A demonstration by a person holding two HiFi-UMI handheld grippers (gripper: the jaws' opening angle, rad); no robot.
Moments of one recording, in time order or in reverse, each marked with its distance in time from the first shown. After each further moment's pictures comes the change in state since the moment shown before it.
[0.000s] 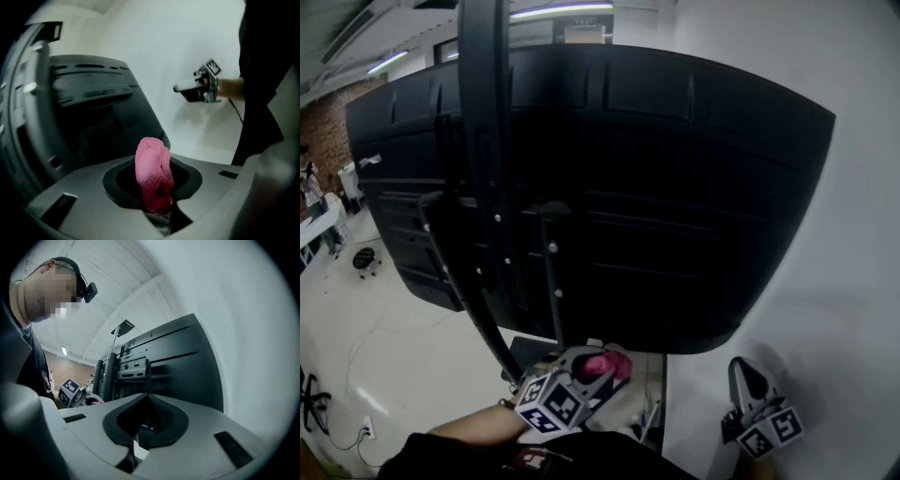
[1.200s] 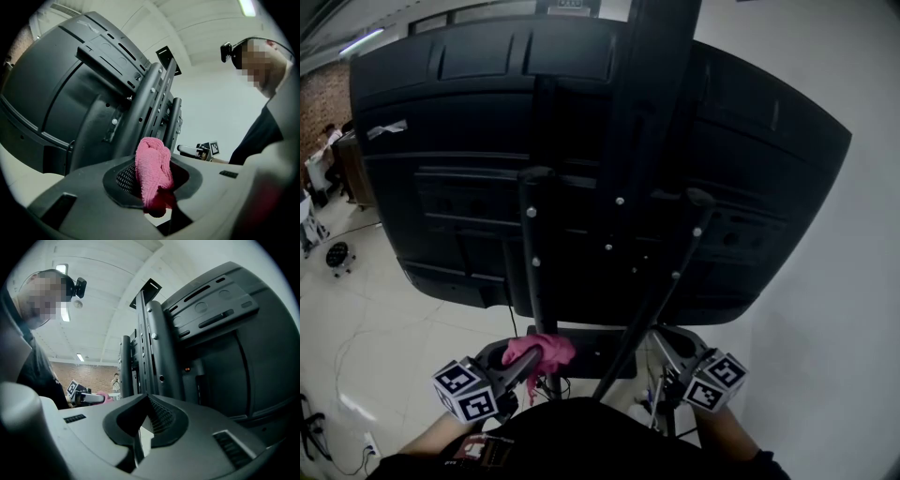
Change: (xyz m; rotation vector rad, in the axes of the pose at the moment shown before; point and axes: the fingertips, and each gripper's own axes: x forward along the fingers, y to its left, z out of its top) left arm -0.249 0.128 -0.168 -0.838 -0.381 -0.032; right arm 0.190 0.241 -0.070 0.106 0.108 0.261
